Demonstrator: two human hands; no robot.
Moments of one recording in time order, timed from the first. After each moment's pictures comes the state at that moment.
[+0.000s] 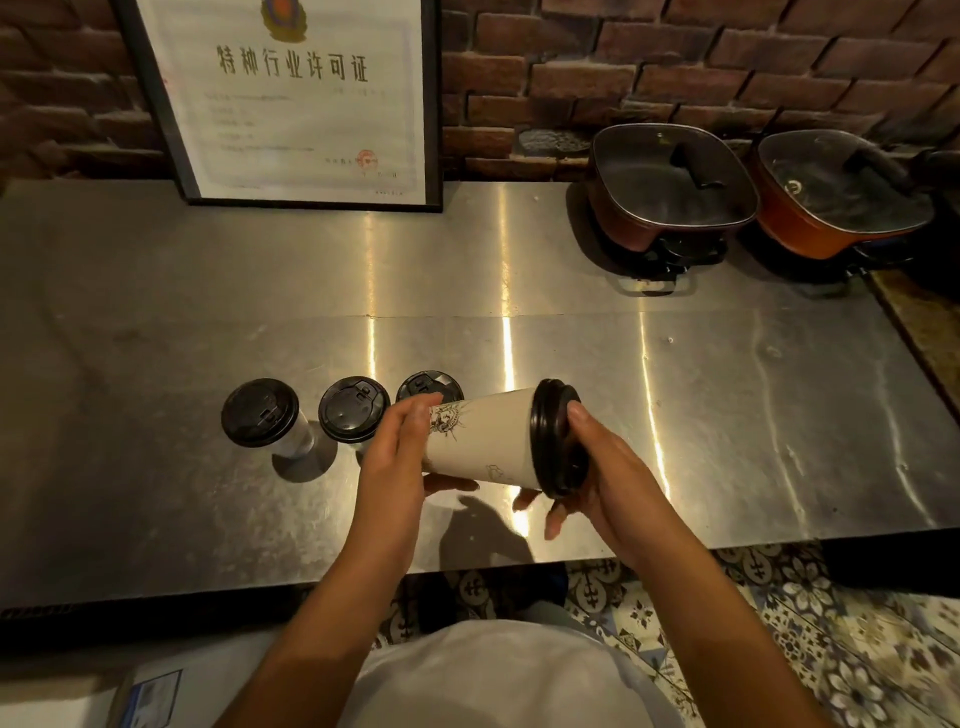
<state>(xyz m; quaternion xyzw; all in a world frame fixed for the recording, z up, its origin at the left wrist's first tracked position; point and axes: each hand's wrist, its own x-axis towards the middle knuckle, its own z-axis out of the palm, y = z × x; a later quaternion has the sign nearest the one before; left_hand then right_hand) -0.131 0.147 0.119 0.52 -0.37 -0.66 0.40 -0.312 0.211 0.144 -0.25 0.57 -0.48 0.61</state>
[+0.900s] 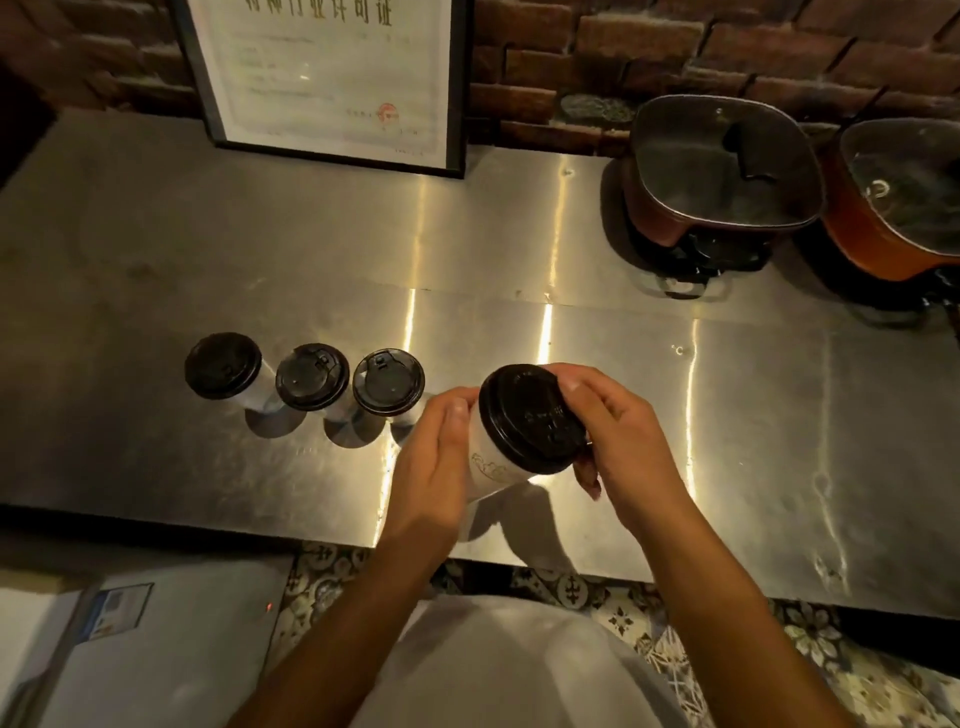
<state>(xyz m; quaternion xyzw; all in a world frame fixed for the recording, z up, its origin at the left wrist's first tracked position) -0.246 0.174 0.124 0.58 -0.48 -0.56 0.35 -0.417 0.180 0.134 -0.38 0.63 -0.43 0.51</state>
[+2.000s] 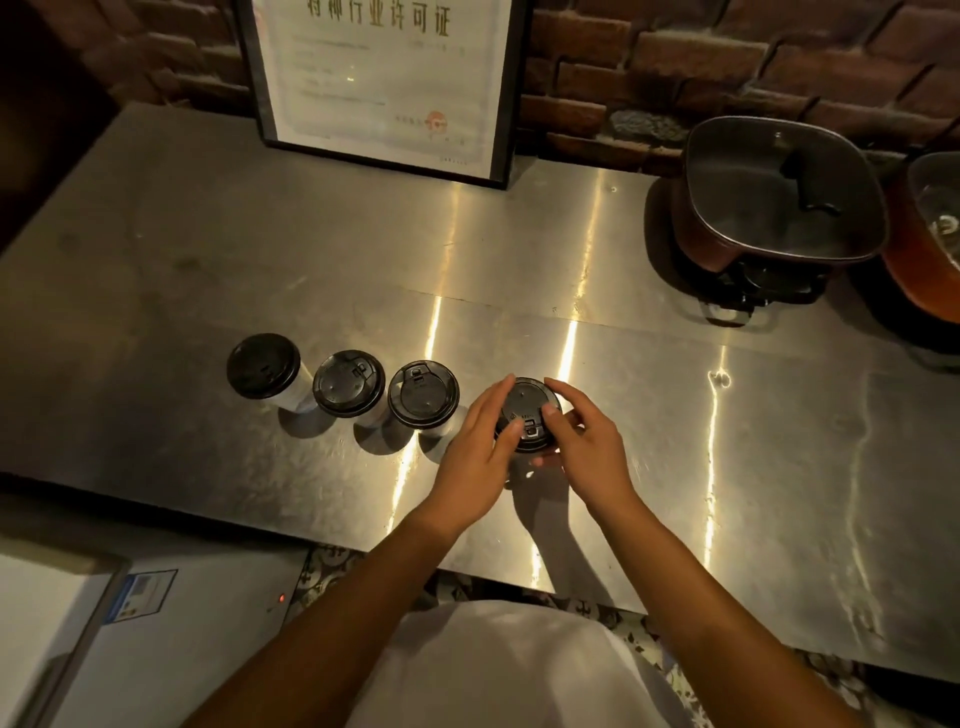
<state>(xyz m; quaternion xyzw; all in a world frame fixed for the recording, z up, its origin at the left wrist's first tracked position) -0.239 0.123 0.023 0.55 -0.62 -0.50 0.26 -0.394 0.130 0.027 -0.40 0.68 -0.39 0.47</state>
